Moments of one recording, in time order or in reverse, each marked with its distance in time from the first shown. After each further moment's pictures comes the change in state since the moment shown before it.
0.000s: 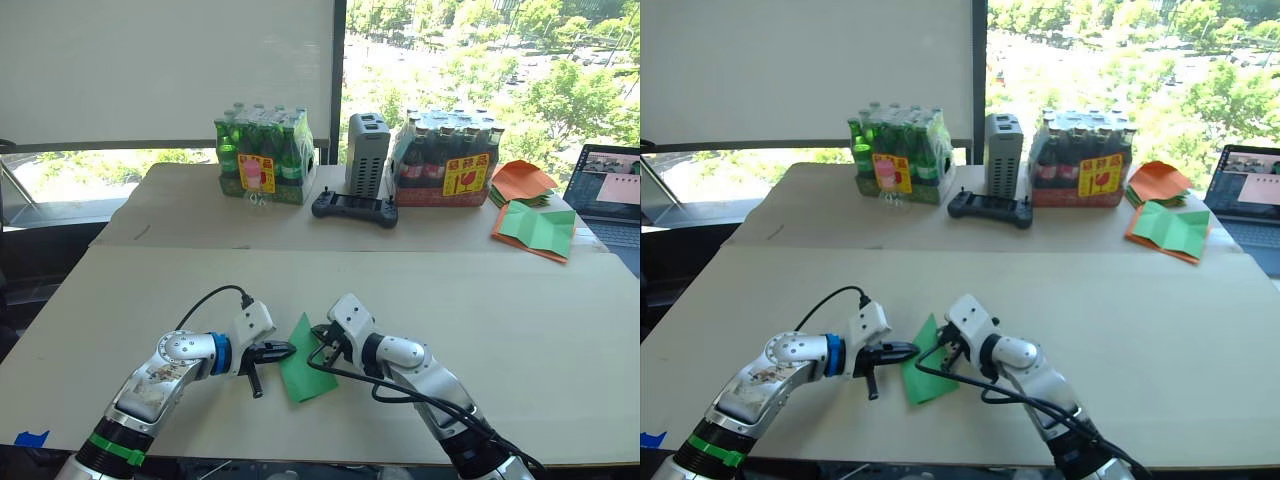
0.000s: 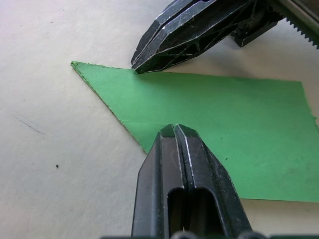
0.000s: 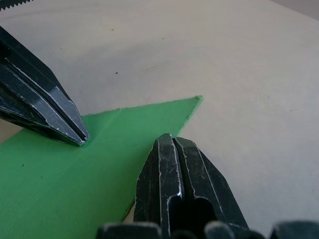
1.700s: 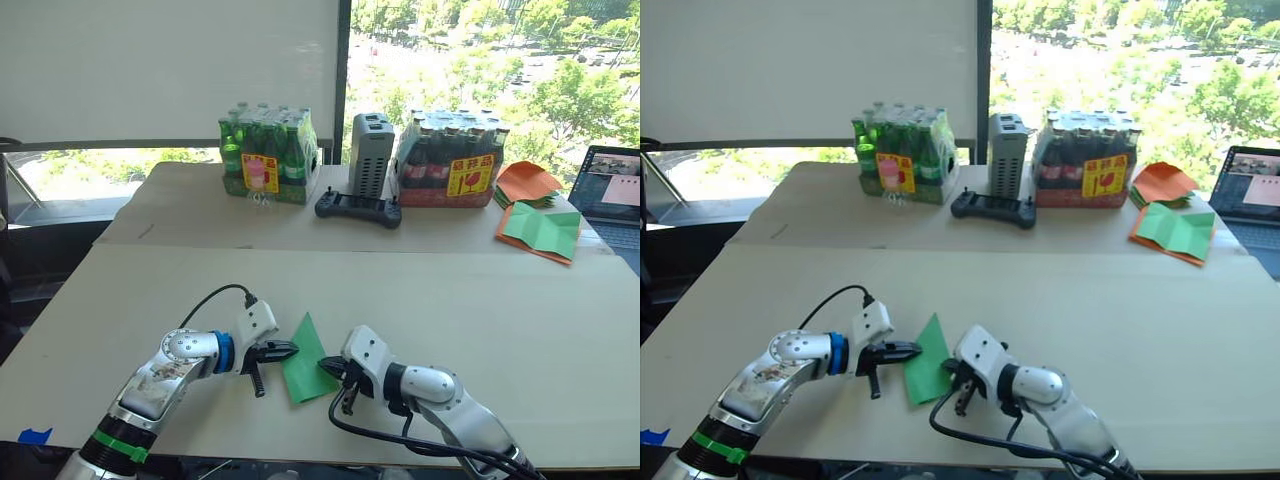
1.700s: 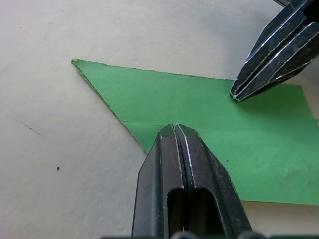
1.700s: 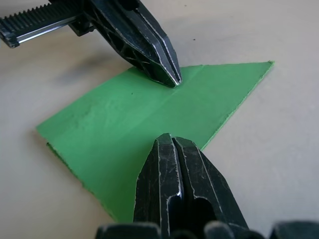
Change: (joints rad) left arm -0.019 -0.006 -0.019 0.013 0.005 -0.008 -0.004; right arm 0.215 -0.182 0.027 -0.280 0.041 0.010 0.120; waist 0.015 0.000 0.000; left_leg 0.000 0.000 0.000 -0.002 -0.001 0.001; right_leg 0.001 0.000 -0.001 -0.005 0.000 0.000
